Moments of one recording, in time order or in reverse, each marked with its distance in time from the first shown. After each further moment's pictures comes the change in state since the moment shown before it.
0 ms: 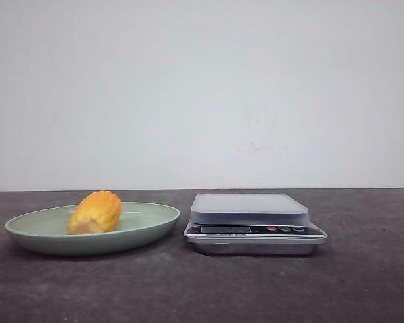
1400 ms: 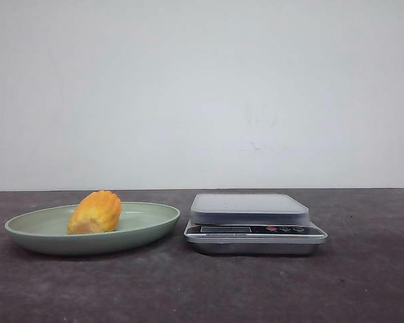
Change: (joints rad) left arm 0.000 0.736 1.268 -0.629 0.380 -0.035; right arm 0.000 0.509 1.136 -0.546 -0.052 0.070
